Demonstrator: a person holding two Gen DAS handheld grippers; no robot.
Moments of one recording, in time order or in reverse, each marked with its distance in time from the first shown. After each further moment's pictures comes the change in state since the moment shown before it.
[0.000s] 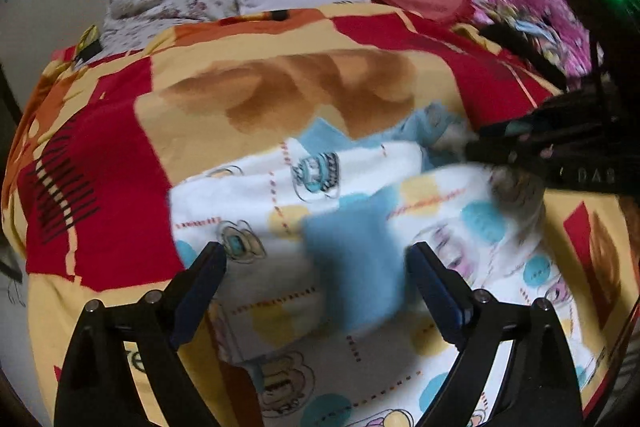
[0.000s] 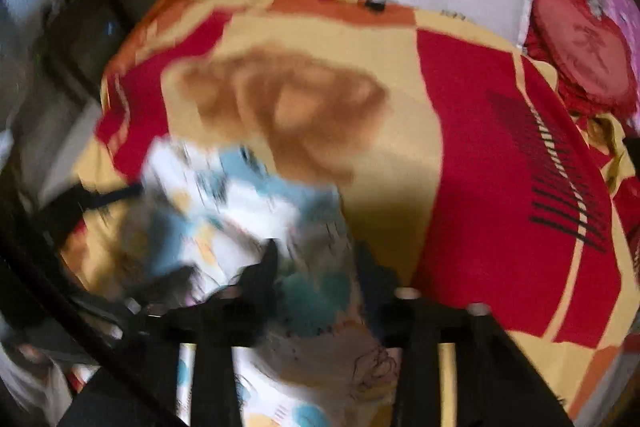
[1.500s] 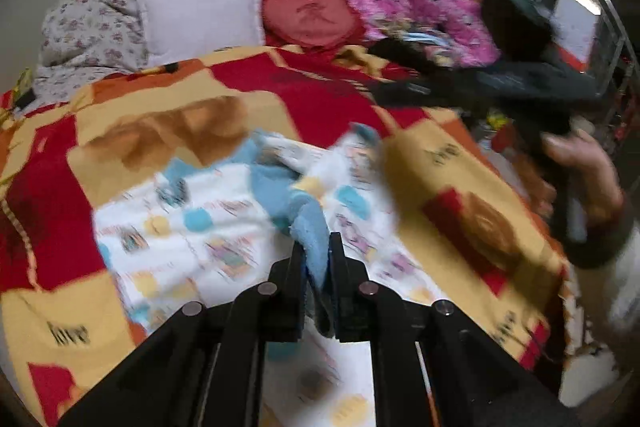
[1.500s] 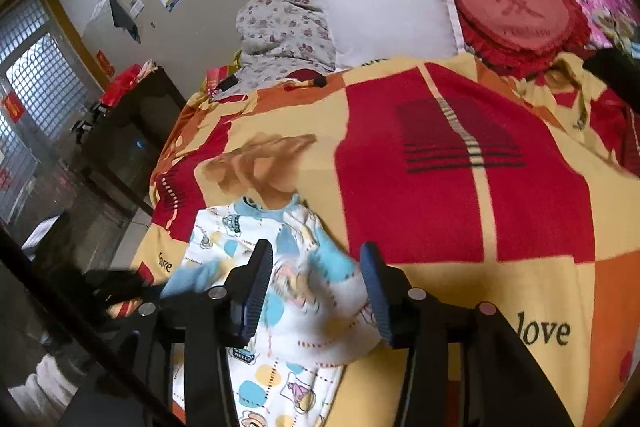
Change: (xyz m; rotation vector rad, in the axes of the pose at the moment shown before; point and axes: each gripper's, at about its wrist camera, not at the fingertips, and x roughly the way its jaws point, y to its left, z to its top) left arm -0.086 -0.075 -0.020 0.129 -0.106 -0.310; right arm -0.095 -0.069 -0.069 0.275 -0.337 0.220
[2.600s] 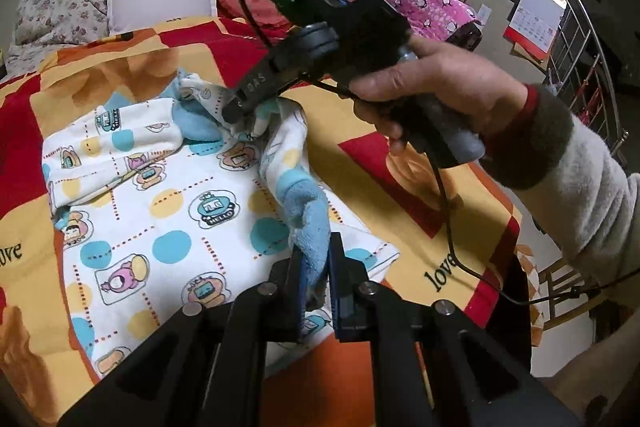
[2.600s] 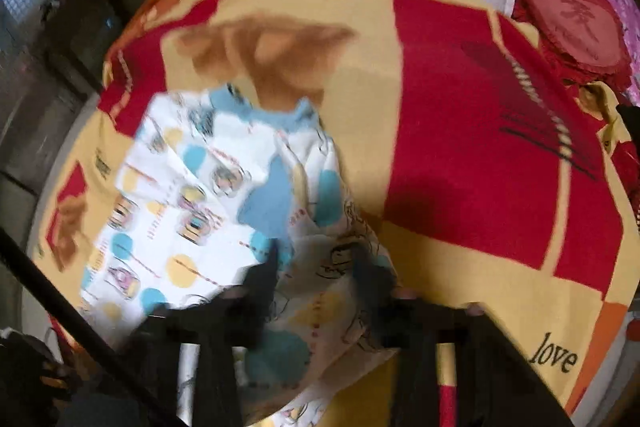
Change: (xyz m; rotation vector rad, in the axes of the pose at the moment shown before) left arm -0.008 -0.046 -0.061 0.003 0.033 -0.121; right arm 0.110 0.039 -0.019 -0.236 0.365 -0.194
